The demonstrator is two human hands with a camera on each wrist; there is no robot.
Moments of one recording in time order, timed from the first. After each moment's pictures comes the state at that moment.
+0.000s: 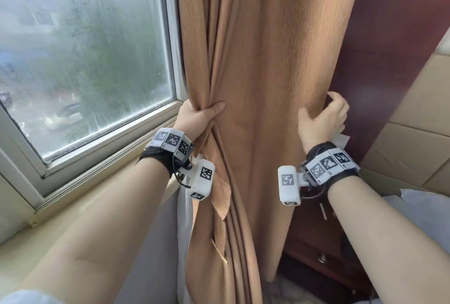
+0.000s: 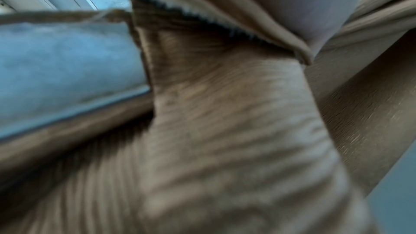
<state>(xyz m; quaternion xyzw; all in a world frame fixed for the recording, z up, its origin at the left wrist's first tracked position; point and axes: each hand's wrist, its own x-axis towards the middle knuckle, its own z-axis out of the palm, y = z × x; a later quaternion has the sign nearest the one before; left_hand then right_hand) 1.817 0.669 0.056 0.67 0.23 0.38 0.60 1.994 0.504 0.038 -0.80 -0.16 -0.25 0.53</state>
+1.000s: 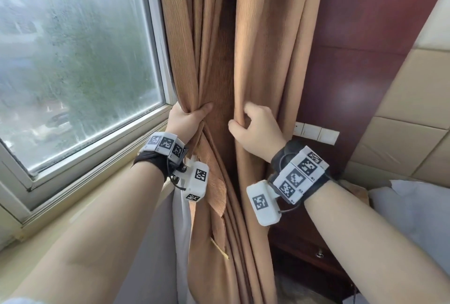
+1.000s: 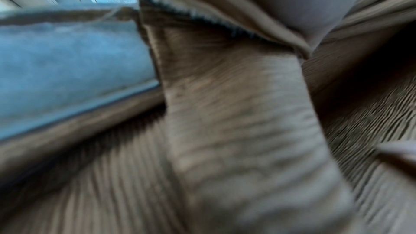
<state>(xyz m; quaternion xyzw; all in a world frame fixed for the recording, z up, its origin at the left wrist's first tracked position) 1.830 0.673 0.049 0.67 0.23 0.41 0.57 1.910 0.522 0.064 -0.73 -0.51 -0.12 0.44</state>
